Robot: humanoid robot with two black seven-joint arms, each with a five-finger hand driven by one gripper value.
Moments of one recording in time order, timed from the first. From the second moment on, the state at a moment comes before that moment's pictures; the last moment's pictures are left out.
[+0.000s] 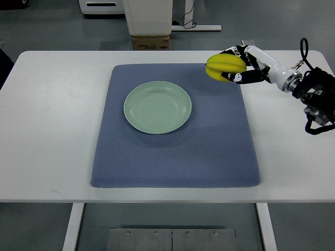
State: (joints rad) left arm -0.02 0.00 -0.10 -0.20 0.13 0.00 -0.01; right arm 1.19 -0.35 -0.19 0.65 -0.37 0.07 0.61
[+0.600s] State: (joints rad) left arm -0.02 0.00 -0.10 -0.20 0.13 0.00 -0.01; right arm 1.21 -0.21 -0.15 0.65 -0.37 0.11 0.61
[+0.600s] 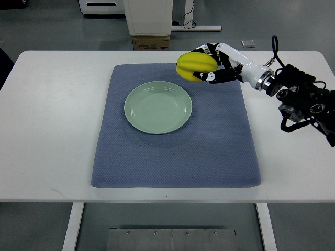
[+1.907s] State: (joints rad) left arm -0.02 0.00 -0.10 -0.20 0.13 0.00 -0.01; right arm 1.11 0.00 -0.16 0.50 -0.37 0.06 0.55
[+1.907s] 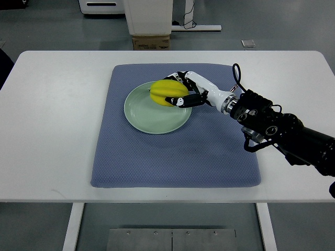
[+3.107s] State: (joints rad) left arm -0.02 0.00 -0.10 -0.20 0.13 0.00 -0.01; right arm 1.12 0.00 -0.03 0.51 -0.37 0.06 0.51
